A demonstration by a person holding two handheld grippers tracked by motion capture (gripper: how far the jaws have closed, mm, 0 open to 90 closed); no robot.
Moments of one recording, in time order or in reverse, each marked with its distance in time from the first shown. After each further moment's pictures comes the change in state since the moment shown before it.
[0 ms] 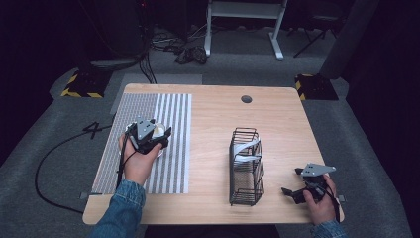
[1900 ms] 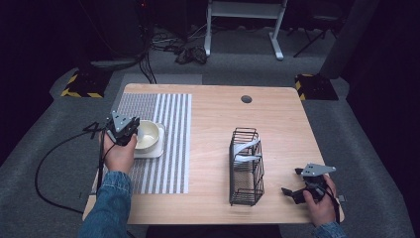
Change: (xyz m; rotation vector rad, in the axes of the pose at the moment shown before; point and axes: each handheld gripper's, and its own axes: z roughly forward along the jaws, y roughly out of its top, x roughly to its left) left arm 0.067 -0.018 0.003 0.052 0.160 -0.017; right arm 0.000 0.000 0.000 0.000 -0.001 0.001
